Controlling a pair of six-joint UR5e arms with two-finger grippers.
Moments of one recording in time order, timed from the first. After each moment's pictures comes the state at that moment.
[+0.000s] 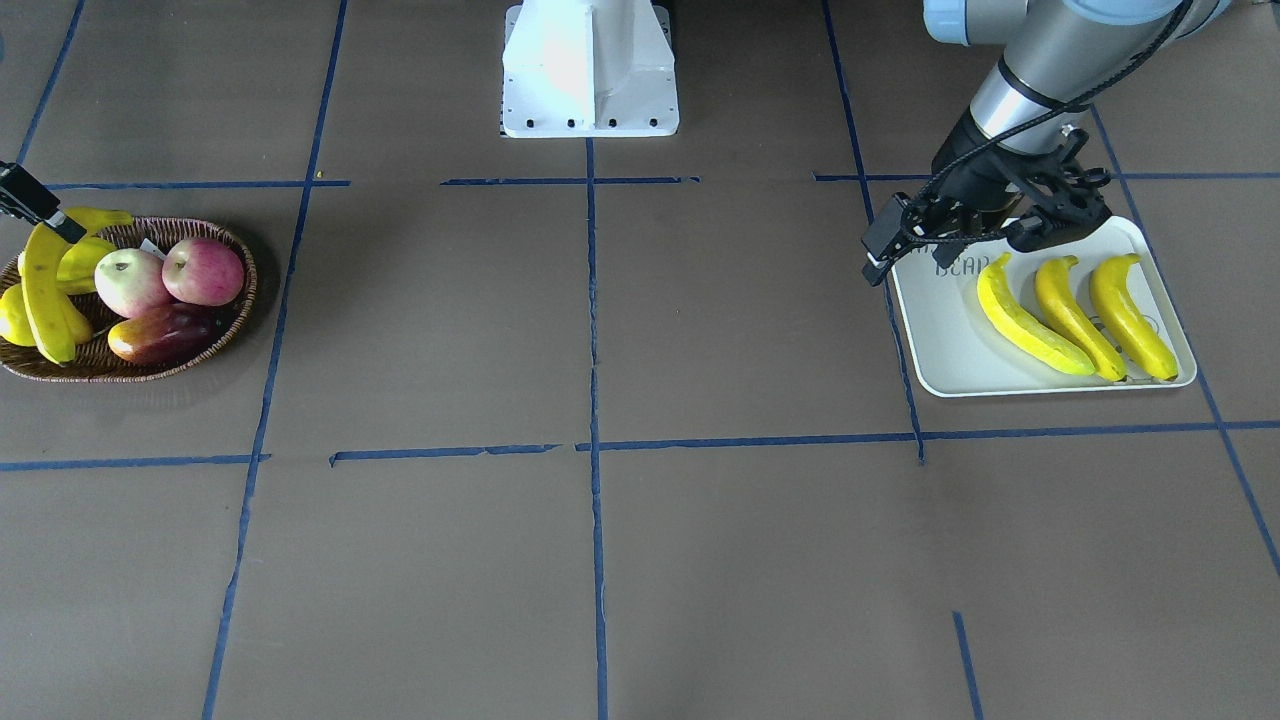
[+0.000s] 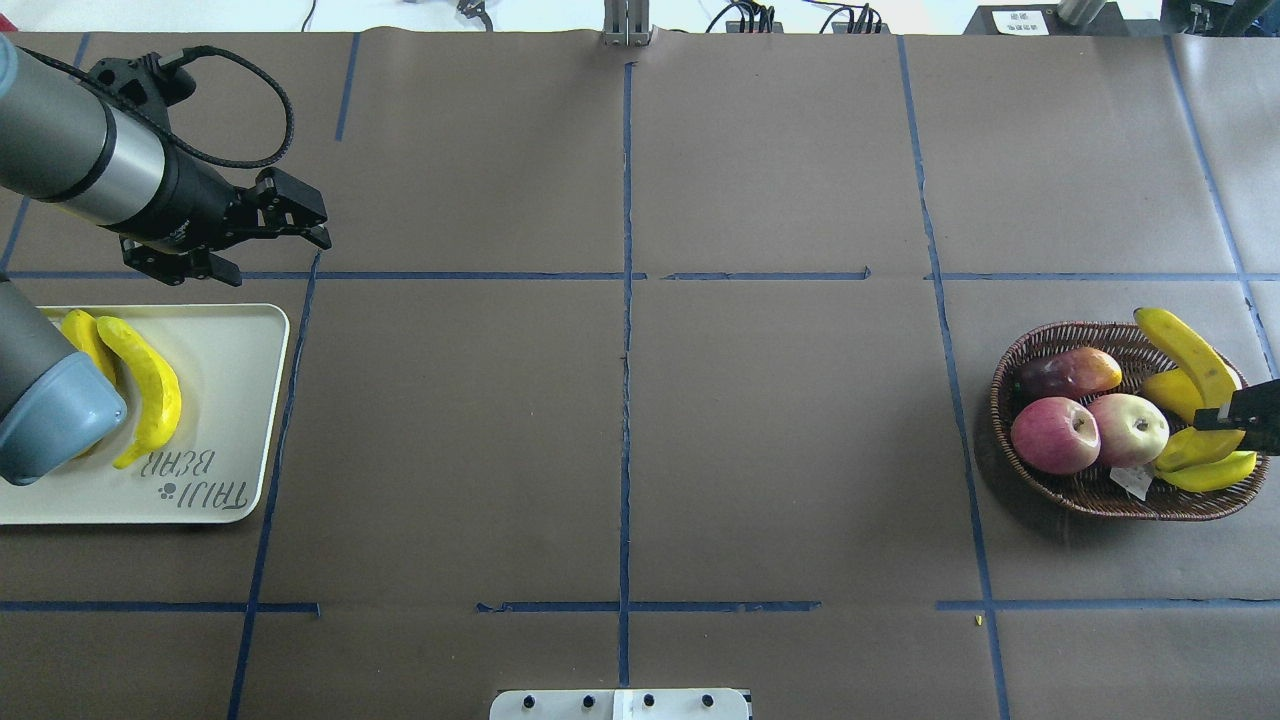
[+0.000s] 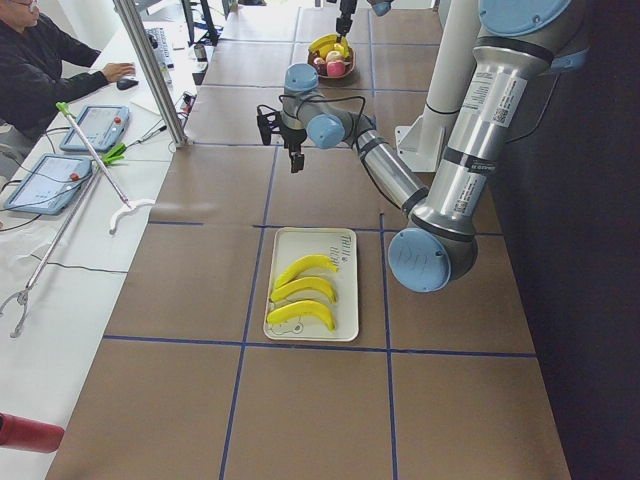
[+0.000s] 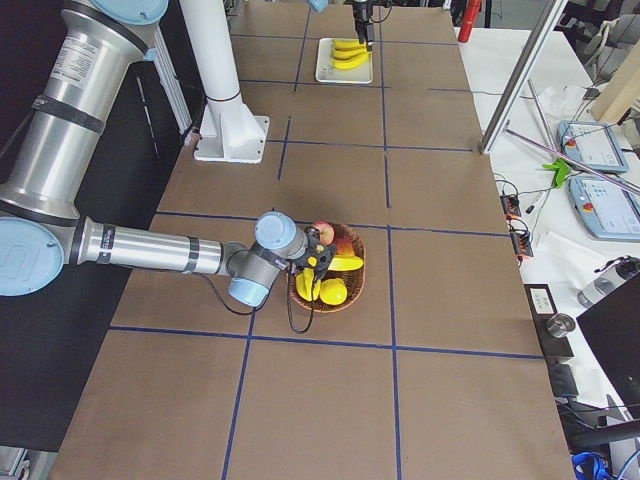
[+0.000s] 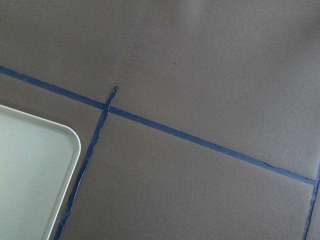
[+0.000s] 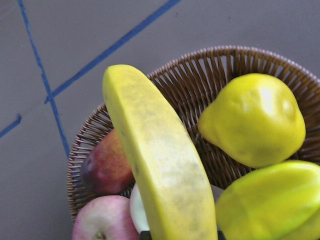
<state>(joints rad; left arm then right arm) -0.90 -1.89 -2.00 -1.67 -2.11 -1.34 1.08 -1.96 1.75 -0.32 2.28 1.46</state>
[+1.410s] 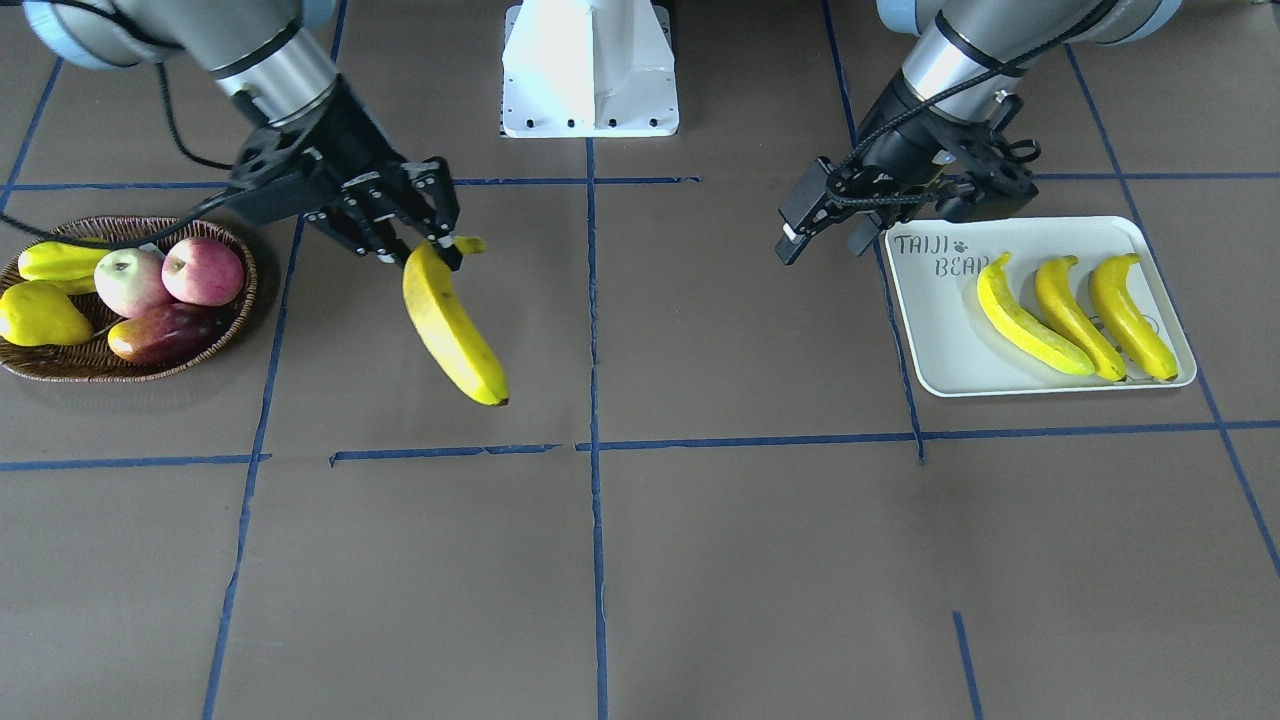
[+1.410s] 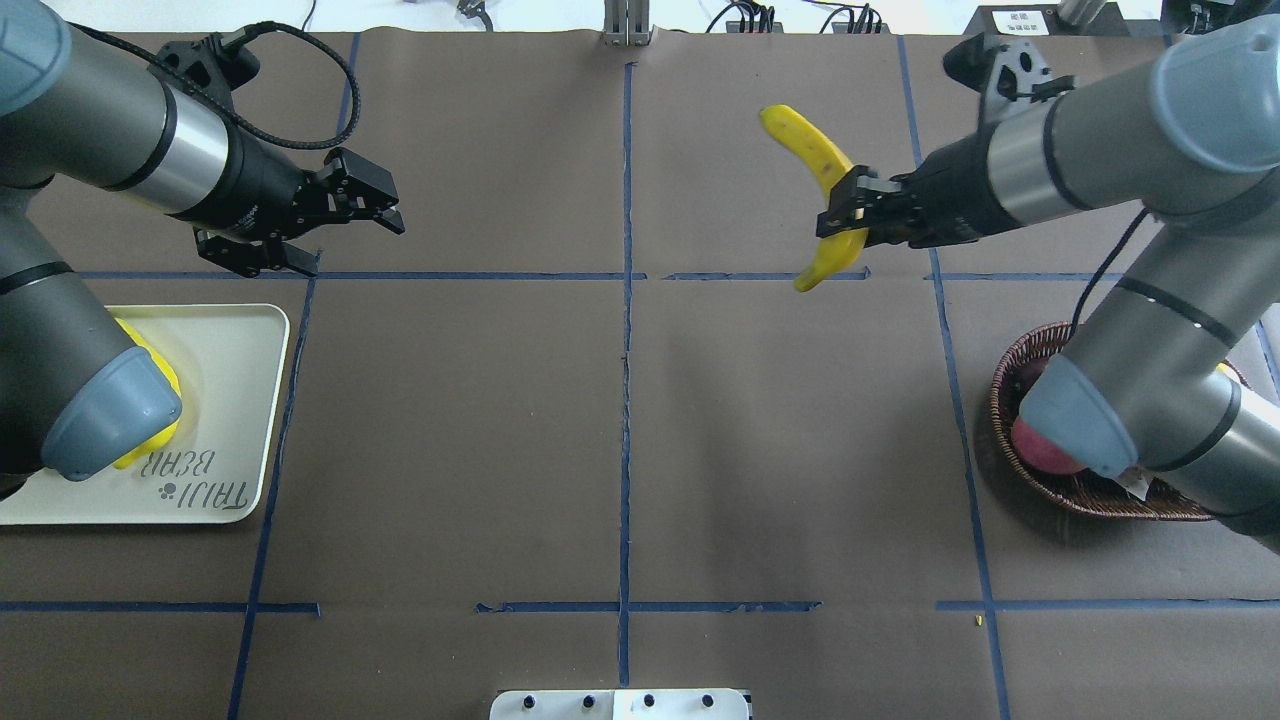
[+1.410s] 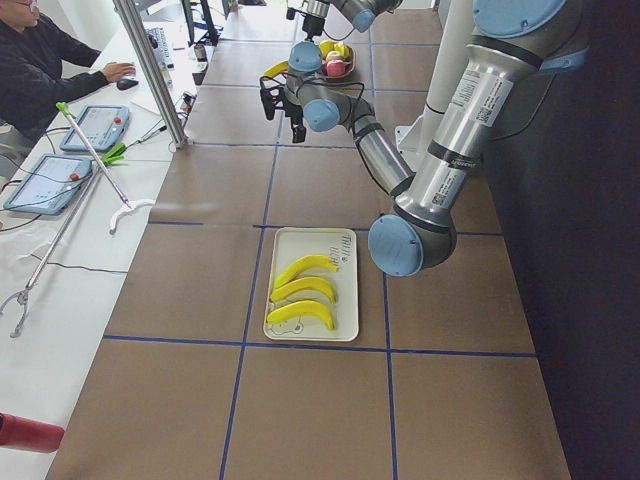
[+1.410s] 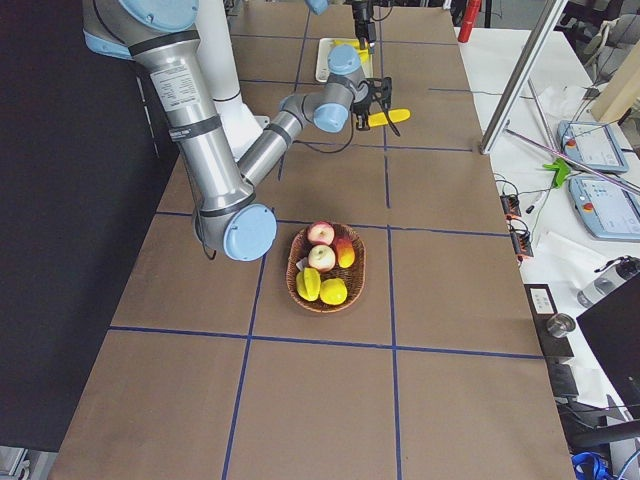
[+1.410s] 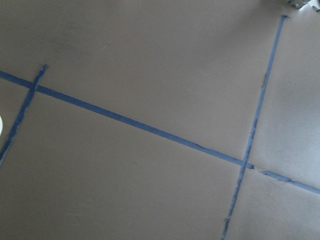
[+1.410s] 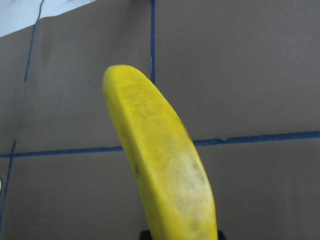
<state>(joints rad) -0.86 -2.02 -1.97 -1.85 -2.12 -1.57 0.65 -1.11 2.01 -1.31 1.84 1.29</state>
